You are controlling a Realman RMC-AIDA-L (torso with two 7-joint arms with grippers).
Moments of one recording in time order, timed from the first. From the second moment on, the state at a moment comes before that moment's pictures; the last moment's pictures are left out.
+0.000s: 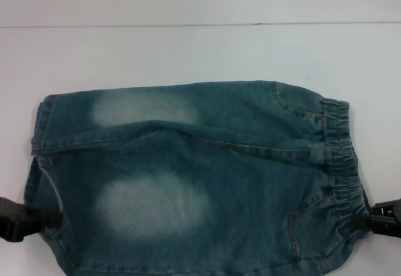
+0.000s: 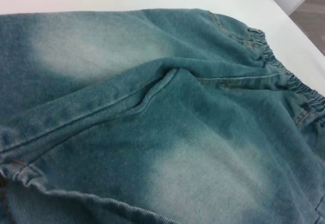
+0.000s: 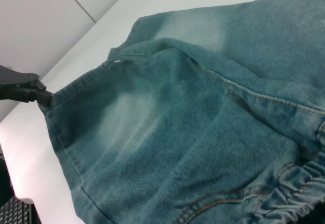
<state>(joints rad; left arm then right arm) -0.42 -2.13 0.33 1.10 2.58 1.93 -1.83 0.41 1.97 -0.47 -0.61 -2.40 -1.74 1.61</state>
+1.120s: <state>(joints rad) -0.44 -2.12 0.34 1.04 2.28 1.54 -1.81 0.44 1.97 -0.25 -0.54 -2.06 -1.53 1.76</state>
